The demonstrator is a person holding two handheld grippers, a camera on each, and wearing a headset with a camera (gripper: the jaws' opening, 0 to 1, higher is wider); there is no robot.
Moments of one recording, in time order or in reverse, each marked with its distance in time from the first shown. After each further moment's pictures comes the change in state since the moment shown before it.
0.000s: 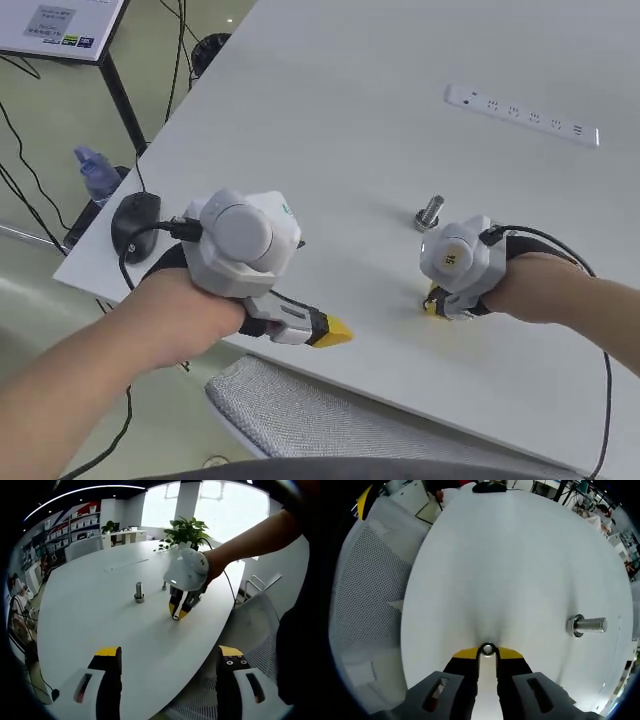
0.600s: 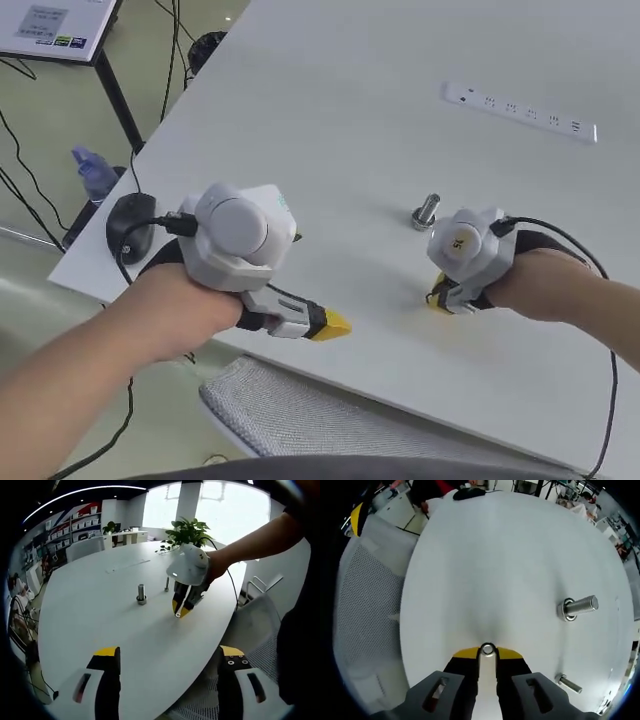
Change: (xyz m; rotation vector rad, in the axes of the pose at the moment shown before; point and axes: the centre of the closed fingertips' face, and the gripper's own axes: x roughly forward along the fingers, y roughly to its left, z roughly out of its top) left arm 0.003 0.007 0.004 -0.003 -0.007 0.011; right arm -0.009 -0.012 -0.011 0.132 -0.043 -0.018
